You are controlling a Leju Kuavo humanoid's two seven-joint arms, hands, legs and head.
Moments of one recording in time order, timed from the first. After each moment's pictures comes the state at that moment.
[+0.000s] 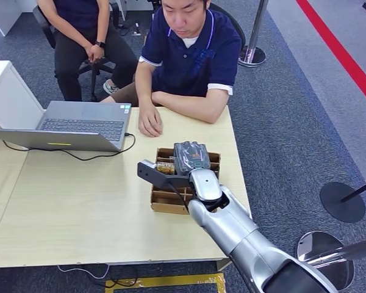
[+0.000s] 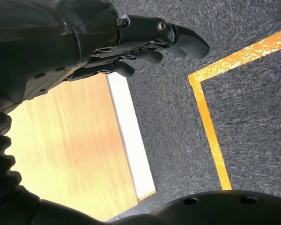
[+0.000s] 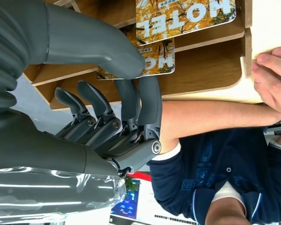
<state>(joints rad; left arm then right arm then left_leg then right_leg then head) -0.13 0.02 -1.54 -0.15 1.30 0.16 0.15 -0.56 0.14 0.62 -1.02 1.16 -0.04 0.27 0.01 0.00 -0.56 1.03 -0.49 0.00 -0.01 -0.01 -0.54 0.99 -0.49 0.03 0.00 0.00</state>
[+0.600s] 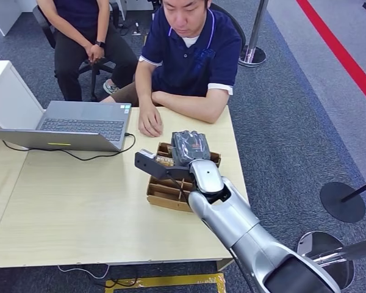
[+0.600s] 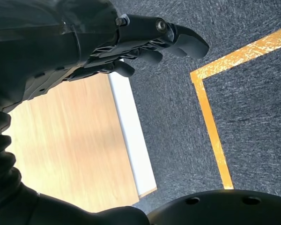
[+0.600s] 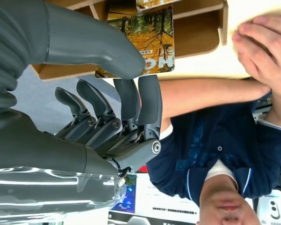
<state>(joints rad) -0.13 0.02 -1.54 -0.15 1.32 0.15 0.16 -0.59 0.13 0.62 -1.07 1.13 -0.03 0.25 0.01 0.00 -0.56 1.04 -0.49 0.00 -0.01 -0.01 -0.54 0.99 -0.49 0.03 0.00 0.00</state>
